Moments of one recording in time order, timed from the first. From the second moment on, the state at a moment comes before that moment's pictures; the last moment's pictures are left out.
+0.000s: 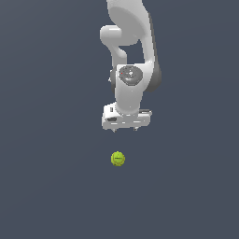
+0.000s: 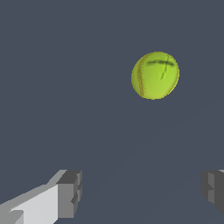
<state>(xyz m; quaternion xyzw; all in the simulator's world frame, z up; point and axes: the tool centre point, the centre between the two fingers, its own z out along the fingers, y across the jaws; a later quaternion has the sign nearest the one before) -0.011 0.026 0.138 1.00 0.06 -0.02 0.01</state>
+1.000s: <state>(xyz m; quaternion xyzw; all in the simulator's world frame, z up) 0.003 0.033 0.145 1.00 0.05 0.00 0.01</state>
